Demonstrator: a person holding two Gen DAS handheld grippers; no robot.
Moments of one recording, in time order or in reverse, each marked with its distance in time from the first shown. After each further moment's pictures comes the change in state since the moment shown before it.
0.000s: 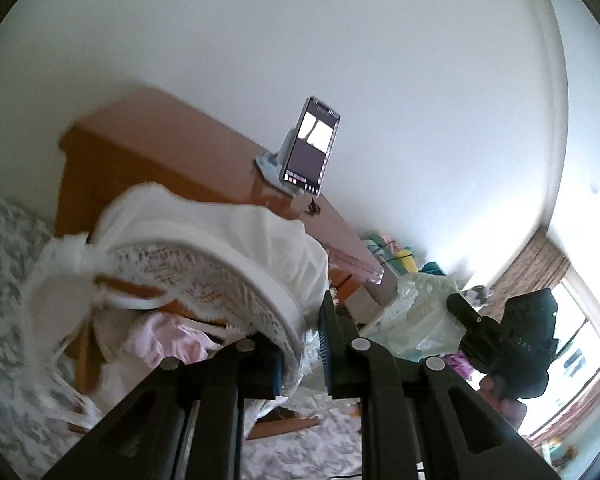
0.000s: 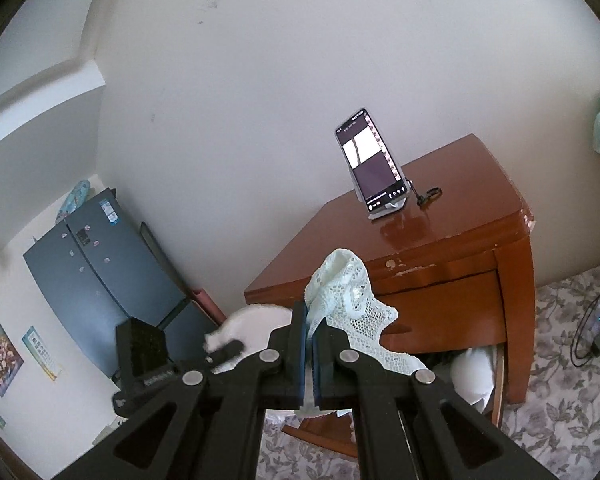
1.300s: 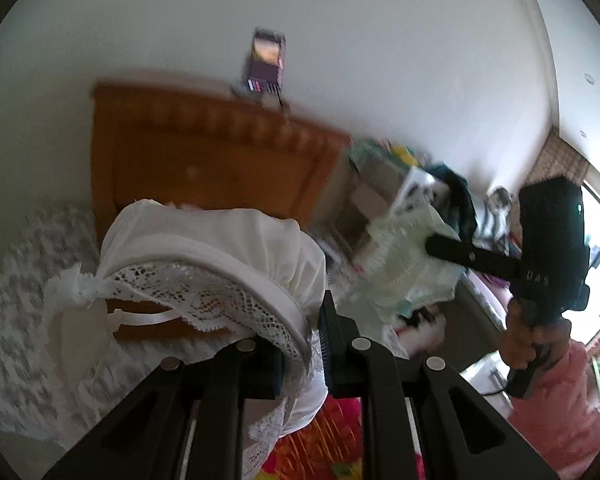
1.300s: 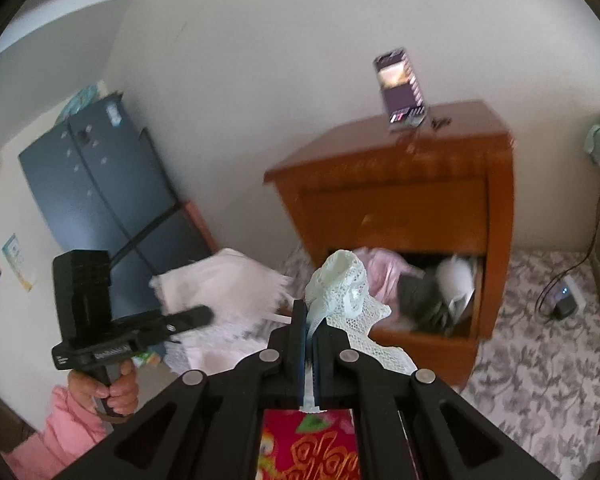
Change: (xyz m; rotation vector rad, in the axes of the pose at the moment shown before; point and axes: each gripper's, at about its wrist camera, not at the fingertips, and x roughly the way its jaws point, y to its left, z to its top) left arm -0.067 -0.062 -0.150 0.211 0.217 0.107; right arm -0.068 0.063 -0.122 -0.192 0.257 -0.071
